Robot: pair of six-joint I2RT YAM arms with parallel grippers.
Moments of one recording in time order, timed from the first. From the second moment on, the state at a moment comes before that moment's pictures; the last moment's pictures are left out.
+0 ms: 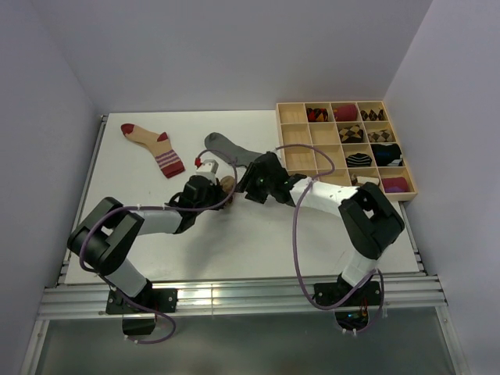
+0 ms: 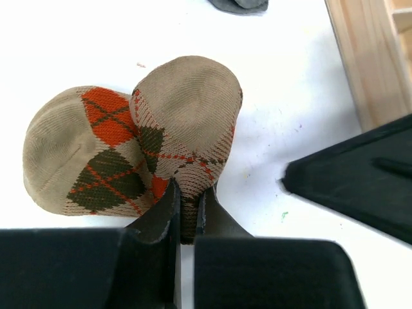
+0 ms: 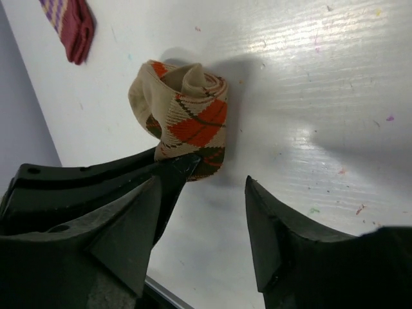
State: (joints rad) left arm -0.62 1.61 0.61 0.50 -0.05 -0.48; right arm 0.67 1.71 1.01 -0.05 -0.05 1.07
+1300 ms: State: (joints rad) left arm -0.27 1.75 0.61 0.56 0.47 -0.88; right arm 0.65 2.00 1.06 0.36 -0.17 1.07
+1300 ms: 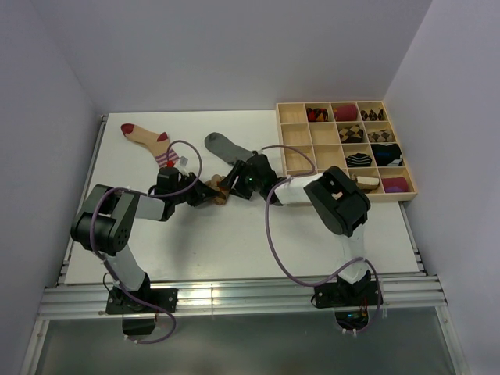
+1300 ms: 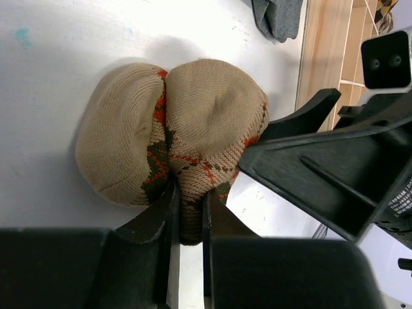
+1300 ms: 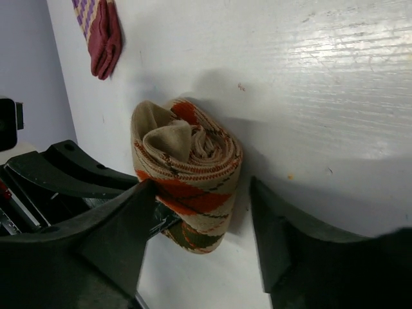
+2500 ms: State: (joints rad) left arm -0.83 1.39 0.55 0.29 -0.34 -0.34; right arm 0.65 1.90 1.07 0.07 -0.17 1.00
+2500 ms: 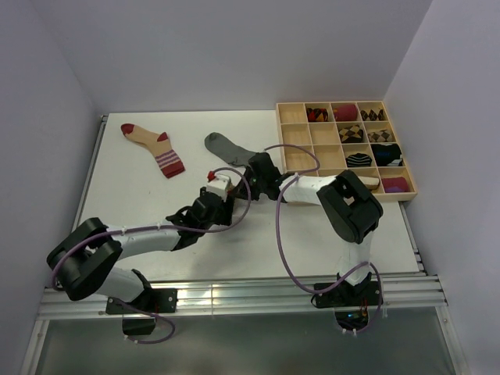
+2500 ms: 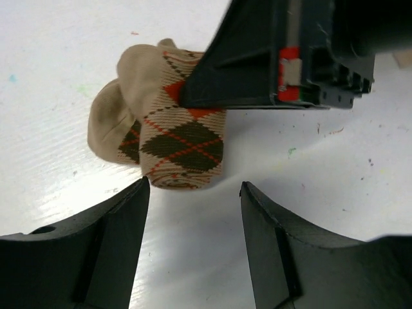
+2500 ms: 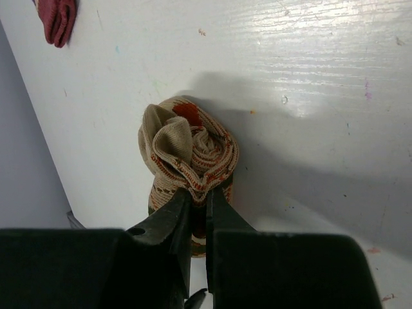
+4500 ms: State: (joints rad) left arm -0.32 1.60 0.58 0.46 0.39 -0.77; right arm 0.64 1.72 0.93 0.21 -0.16 1.01
